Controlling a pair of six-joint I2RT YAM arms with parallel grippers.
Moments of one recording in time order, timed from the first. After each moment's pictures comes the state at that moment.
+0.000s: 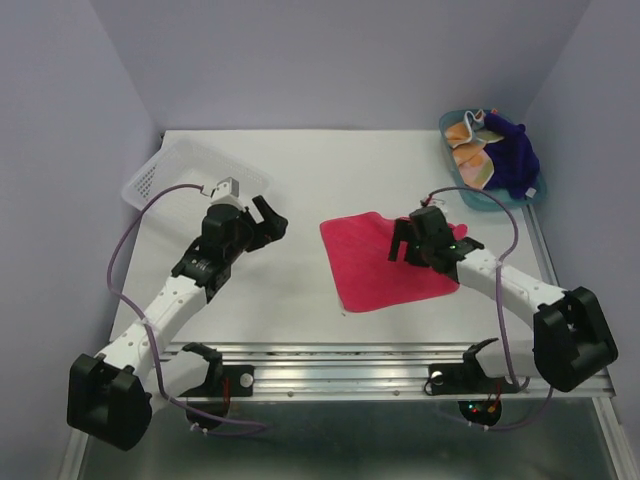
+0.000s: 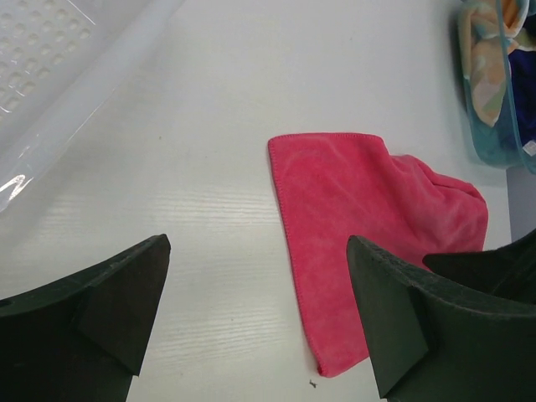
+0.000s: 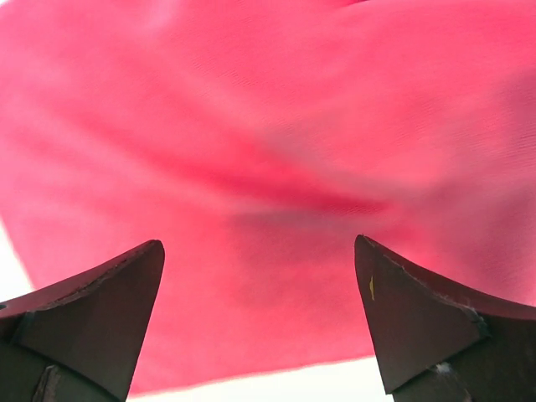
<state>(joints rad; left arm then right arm) -0.37 0.99 0.68 -0.13 -0.03 -0.68 0.35 1.34 0.74 -0.31 0.18 0.59</state>
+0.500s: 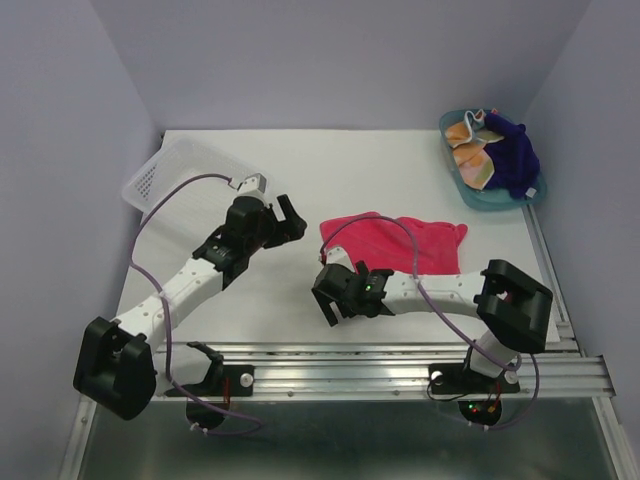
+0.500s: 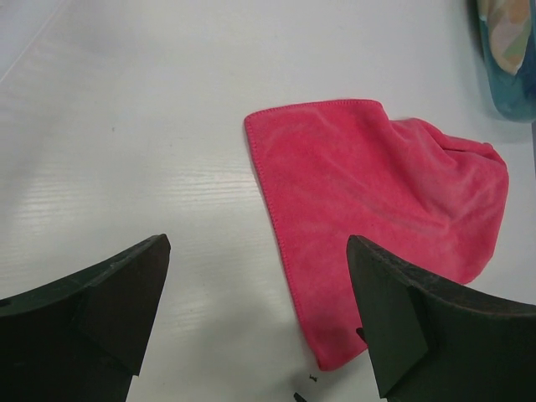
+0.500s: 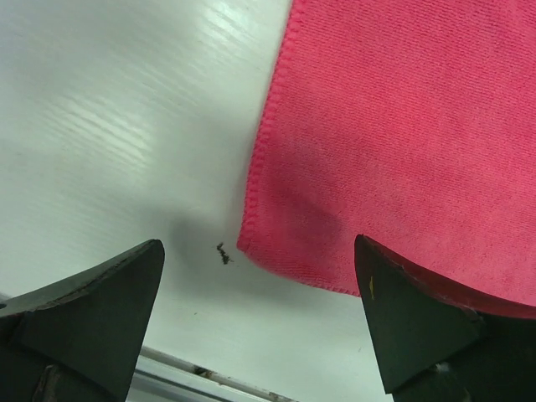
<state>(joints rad) -0.49 1.17 0.76 -0.10 -0.04 -0.64 1.13 1.61 0.95 -0.42 0.39 0.52</state>
